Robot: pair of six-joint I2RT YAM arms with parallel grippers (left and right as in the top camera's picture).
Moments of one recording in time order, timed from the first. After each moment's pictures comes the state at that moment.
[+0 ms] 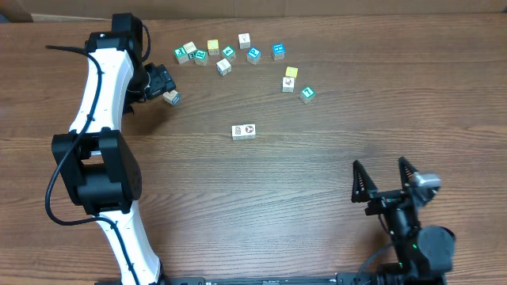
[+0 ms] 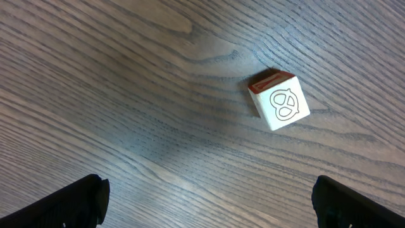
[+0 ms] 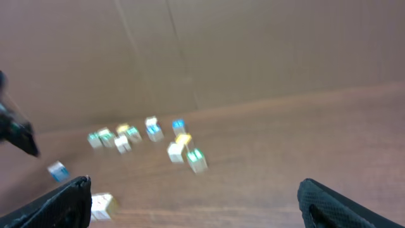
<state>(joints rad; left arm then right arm) 0.06 2.18 1.94 -1.20 -0.06 -0.49 0.06 0.02 0.21 -0.23 -0.11 0.24</state>
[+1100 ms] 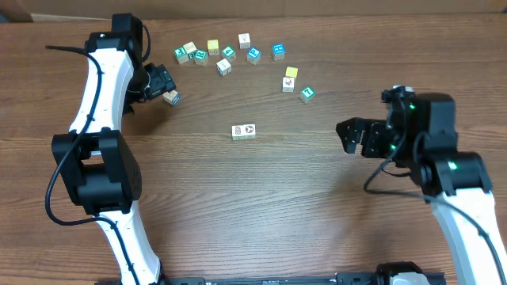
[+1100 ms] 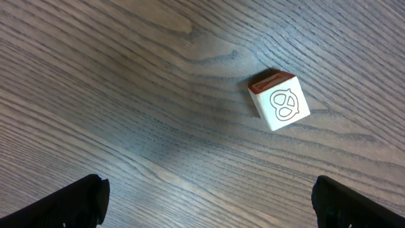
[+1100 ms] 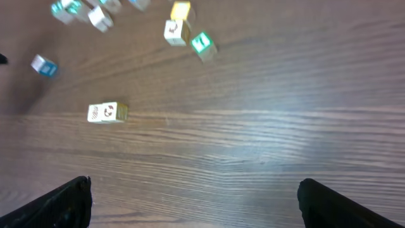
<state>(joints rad) 0.06 2.18 1.94 -1.20 -0.06 -0.49 0.06 1.17 1.06 -0.80 -0.27 0.18</state>
